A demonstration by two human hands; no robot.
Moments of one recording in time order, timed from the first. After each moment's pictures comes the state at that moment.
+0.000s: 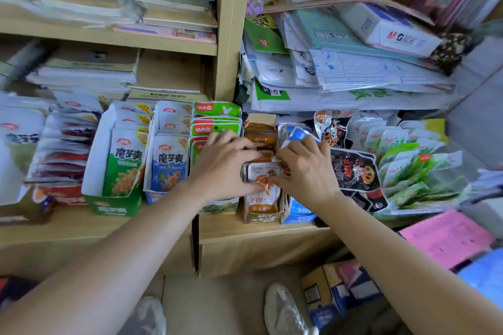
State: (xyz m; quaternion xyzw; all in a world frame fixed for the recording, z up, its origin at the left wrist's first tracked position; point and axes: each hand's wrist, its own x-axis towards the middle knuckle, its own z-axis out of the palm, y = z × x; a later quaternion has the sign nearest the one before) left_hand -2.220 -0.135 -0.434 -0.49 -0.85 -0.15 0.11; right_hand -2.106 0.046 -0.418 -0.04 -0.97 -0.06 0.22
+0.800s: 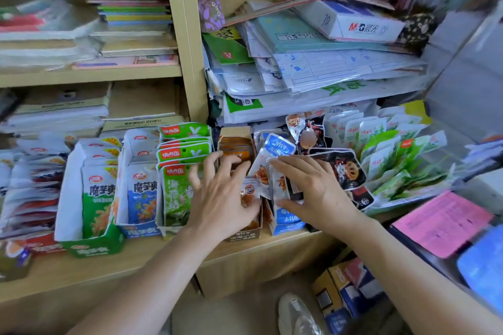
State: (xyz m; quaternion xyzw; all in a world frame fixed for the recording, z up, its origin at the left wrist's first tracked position) left_hand -2.173 -0.107 -0.439 -0.39 -0.90 -0.14 0.17; right_hand -2.056 0.081 -0.429 -0.03 -0.98 0.07 0.20
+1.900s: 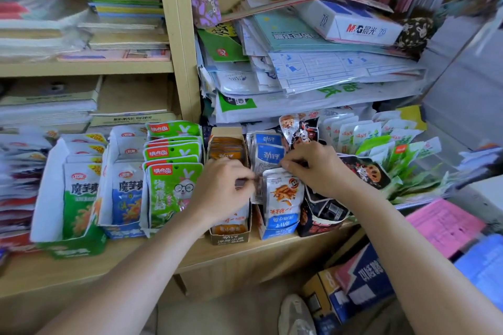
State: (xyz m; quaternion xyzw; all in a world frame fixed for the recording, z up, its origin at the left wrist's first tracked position) left_hand -2.191 -0.080 -0.436 -0.46 -0.82 -0.35 0.06; right_hand -2.084 0.124 -0.392 -0.08 -0.96 0.24 0.13
